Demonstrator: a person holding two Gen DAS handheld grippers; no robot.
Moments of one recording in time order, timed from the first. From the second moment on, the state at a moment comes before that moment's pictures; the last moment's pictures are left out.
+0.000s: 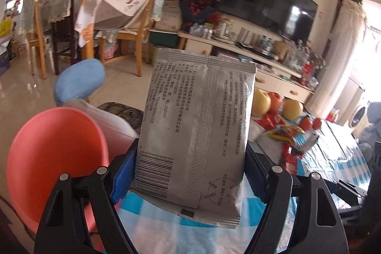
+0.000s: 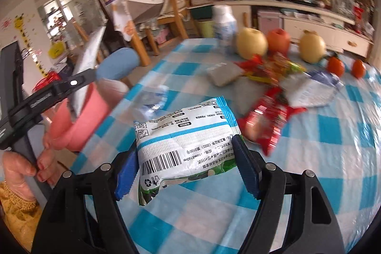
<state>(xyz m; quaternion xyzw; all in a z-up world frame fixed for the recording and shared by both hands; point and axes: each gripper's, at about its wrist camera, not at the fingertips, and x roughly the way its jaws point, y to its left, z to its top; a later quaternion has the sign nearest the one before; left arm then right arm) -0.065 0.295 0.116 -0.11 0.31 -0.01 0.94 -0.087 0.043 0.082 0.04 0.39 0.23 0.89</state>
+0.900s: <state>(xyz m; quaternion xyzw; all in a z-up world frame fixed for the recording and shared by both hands) -0.086 0.501 0.078 -0.28 0.36 0.25 0.85 -0.063 0.337 0.066 -0.19 0.33 0.42 0.82</state>
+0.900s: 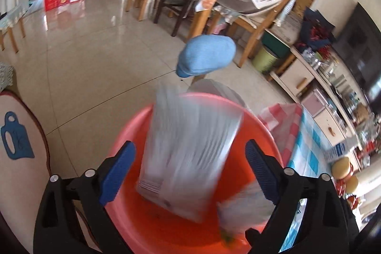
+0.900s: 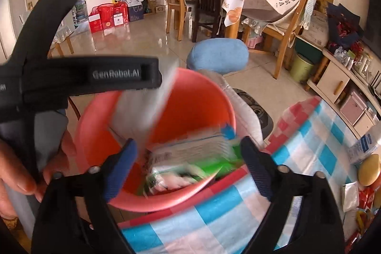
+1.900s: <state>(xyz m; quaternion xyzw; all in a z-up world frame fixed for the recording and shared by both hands) -0.060 0.392 0.119 -0.20 0.22 0.12 0.95 -0.110 0.174 0.055 -0.09 0.32 0.29 0.90</state>
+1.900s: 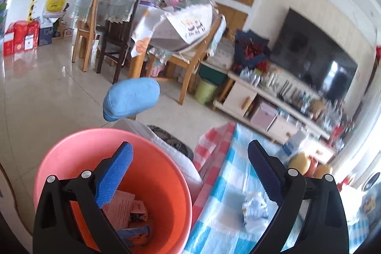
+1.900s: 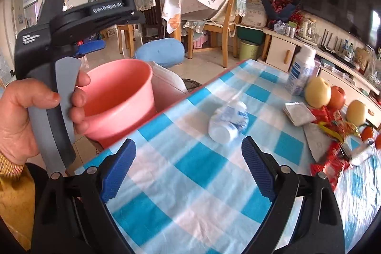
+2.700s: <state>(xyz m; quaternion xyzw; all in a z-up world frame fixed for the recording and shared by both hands) -0.034 0.279 0.105 -0.04 0.30 0.05 0.95 -0.120 0.049 0.056 -0.01 0.32 0.21 0.92</state>
